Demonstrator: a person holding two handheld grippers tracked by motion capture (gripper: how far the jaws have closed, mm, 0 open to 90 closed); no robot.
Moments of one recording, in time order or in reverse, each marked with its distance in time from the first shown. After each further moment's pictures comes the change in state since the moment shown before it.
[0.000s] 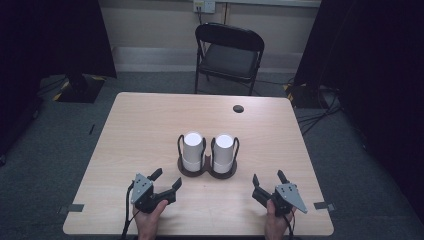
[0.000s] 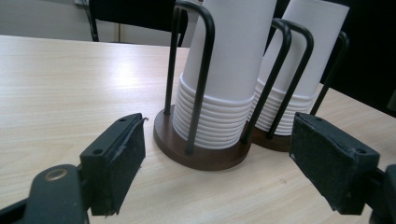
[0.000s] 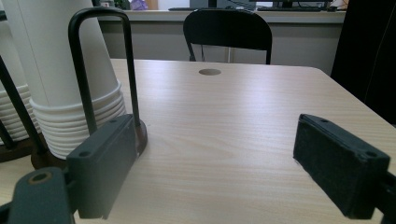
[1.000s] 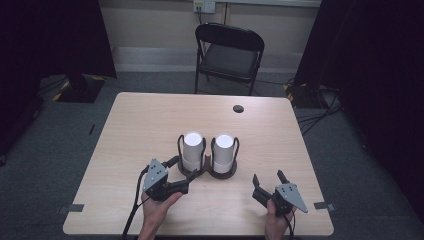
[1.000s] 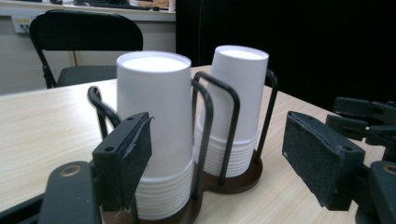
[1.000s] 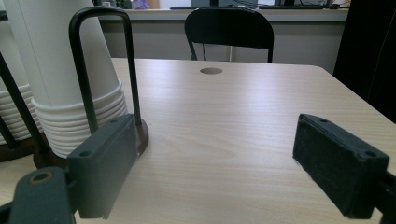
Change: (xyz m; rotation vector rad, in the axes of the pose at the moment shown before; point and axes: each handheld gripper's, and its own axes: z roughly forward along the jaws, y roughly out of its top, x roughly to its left) left arm -0.034 0.059 0.020 0.002 -0.168 0.138; right arm -0.001 0.000 0.000 0.002 0.011 0.006
